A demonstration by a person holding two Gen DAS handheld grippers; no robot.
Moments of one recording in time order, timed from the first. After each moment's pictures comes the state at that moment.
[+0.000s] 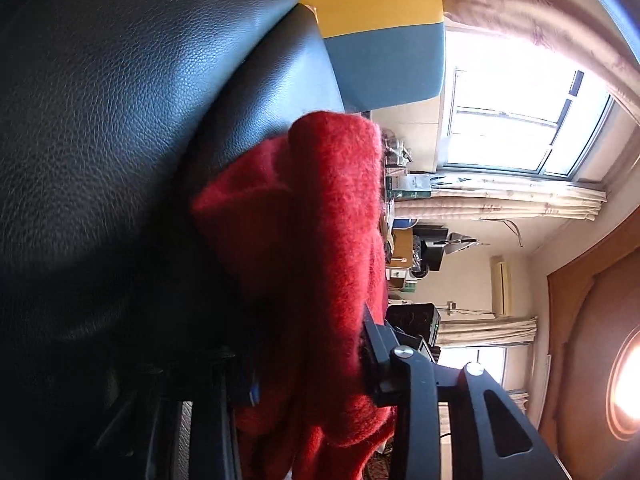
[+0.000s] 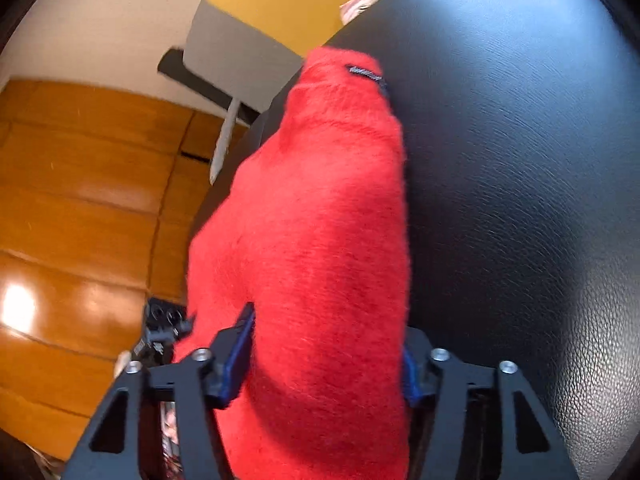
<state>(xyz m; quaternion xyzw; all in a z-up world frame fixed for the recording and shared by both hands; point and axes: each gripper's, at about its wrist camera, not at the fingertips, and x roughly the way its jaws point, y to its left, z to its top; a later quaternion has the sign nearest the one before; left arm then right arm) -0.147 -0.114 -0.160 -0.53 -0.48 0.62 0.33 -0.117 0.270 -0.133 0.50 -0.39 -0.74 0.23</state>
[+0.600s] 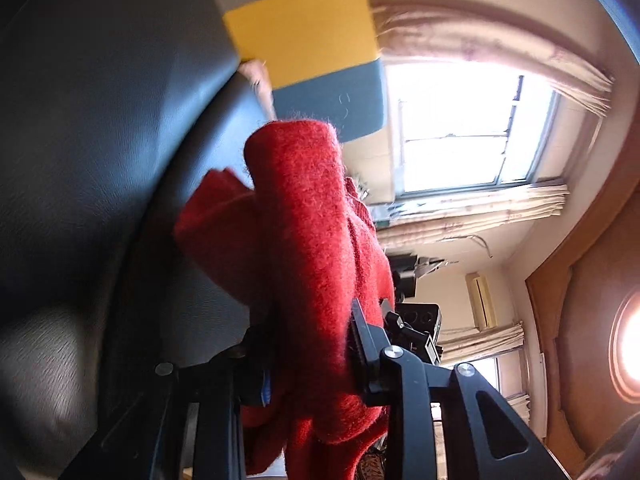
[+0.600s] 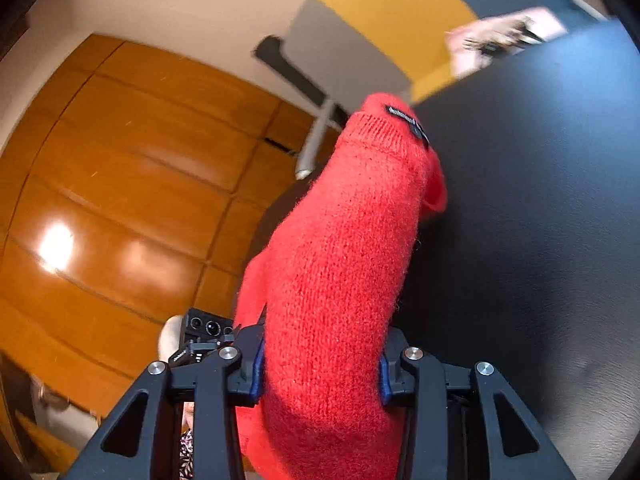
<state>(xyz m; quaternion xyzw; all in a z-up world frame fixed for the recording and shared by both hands) -0.050 -0.187 -0.070 -0.41 -0.50 0.68 0.34 -0.093 0.226 -0.027 0.42 -0.34 -0.75 0.37</state>
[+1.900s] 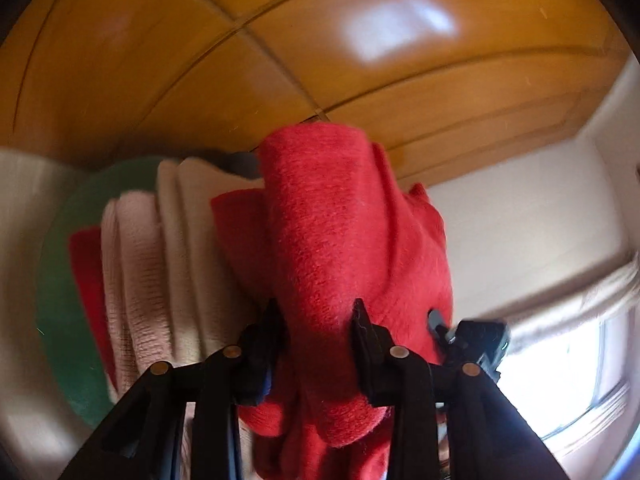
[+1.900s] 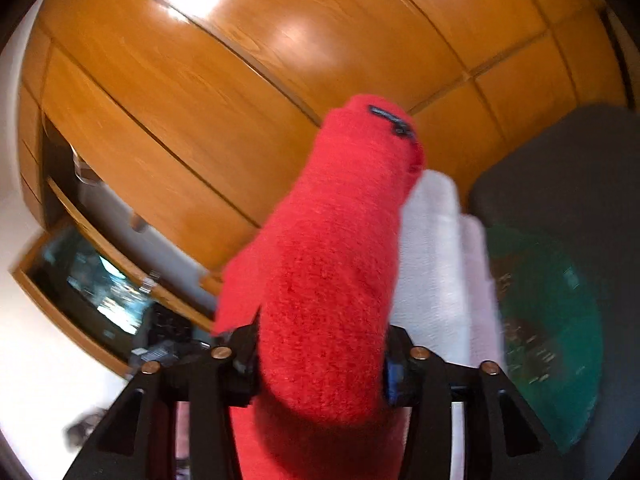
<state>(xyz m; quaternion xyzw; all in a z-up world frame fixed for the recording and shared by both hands) 0.352 -0.657 0.029 -0.11 -0.61 0.77 -0.12 -0.014 -0.494 0.092 0.42 -0.04 -0.56 0.71</state>
